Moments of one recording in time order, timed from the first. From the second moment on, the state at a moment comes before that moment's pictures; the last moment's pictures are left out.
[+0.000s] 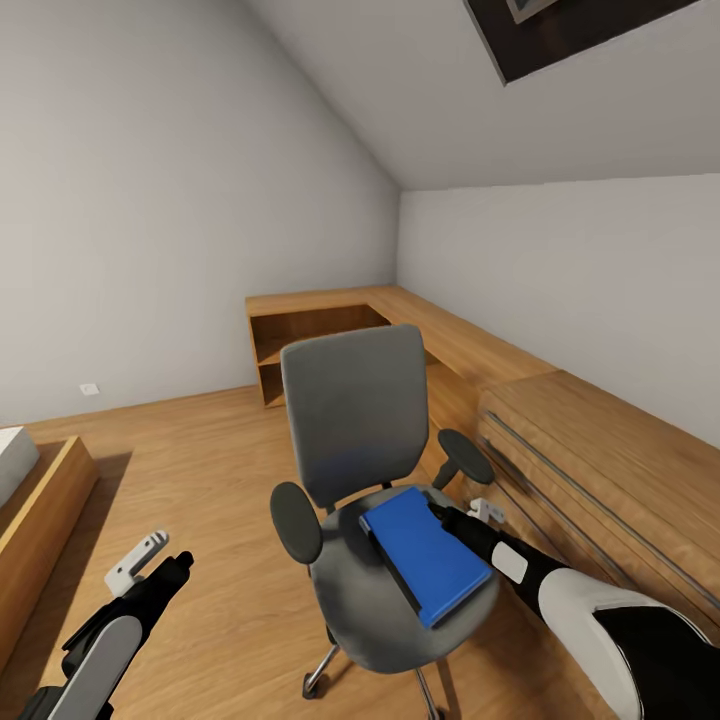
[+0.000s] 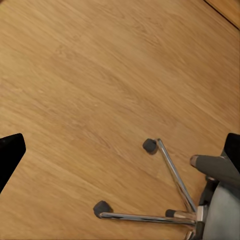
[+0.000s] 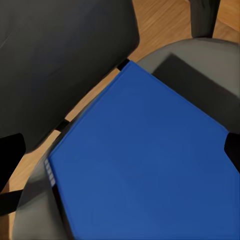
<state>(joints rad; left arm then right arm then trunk) -0.12 0.19 -0.08 -1.62 1.06 0.29 0.89 -0.92 -0.04 0.09 0.01 -0.61 -0.03 0.40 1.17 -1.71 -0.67</state>
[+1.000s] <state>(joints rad) -0.13 0.20 -0.09 -1.62 1.06 0.29 0.89 -0.91 -0.06 0.09 -0.27 -0.45 0.07 -0.01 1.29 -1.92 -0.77</state>
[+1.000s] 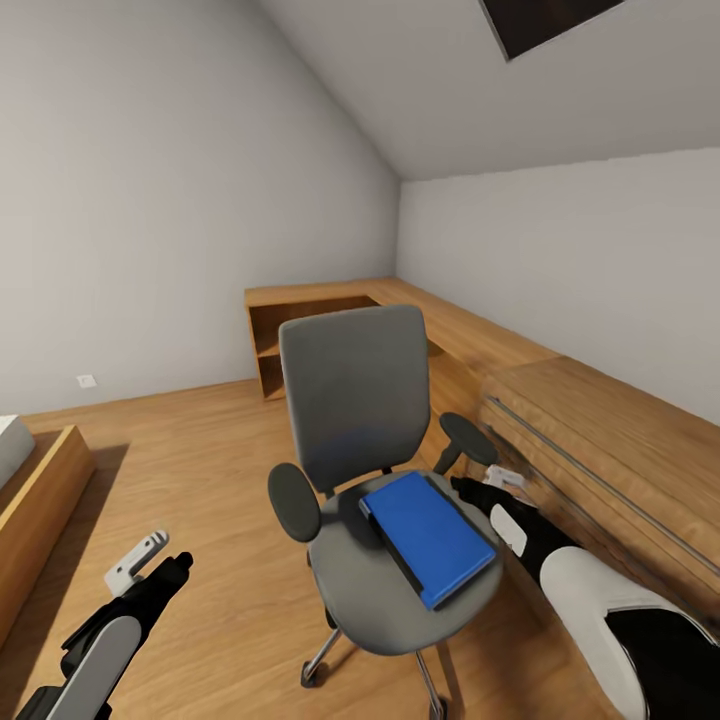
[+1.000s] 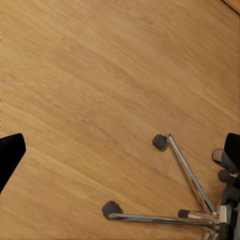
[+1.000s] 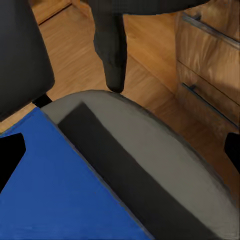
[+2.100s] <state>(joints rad) -0.12 0.20 -0.09 -1.61 1.06 0.30 0.89 -0.88 -0.03 0.14 -0.25 -0.41 0.07 -0.01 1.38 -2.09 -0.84</state>
